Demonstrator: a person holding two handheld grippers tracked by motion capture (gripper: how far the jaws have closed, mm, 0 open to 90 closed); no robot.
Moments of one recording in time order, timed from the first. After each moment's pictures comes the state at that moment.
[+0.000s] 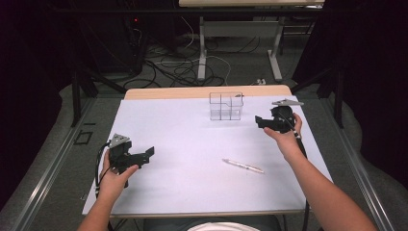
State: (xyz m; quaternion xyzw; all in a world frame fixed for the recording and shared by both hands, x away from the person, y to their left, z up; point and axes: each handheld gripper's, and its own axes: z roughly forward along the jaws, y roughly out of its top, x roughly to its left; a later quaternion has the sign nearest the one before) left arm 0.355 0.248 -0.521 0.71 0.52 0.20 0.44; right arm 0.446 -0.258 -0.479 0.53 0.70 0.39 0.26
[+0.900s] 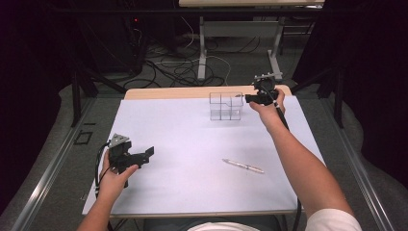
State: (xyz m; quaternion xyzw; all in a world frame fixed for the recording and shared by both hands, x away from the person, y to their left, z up) left arm 0.356 0.250 -0.522 0.71 0.52 0.19 0.43; right arm 0.517 -0.213 -0.436 0.55 0.71 0.35 0.27
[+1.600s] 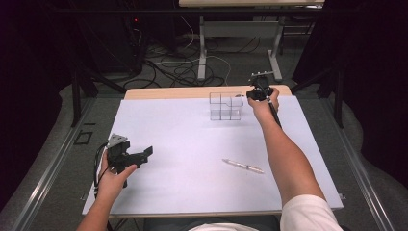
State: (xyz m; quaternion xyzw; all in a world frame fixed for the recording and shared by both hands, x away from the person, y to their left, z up) left arm 0.355 0.253 -0.521 0.70 0.52 0.20 0.44; right arm 0.553 -0.209 -0.457 0.58 0.70 0.33 0.26
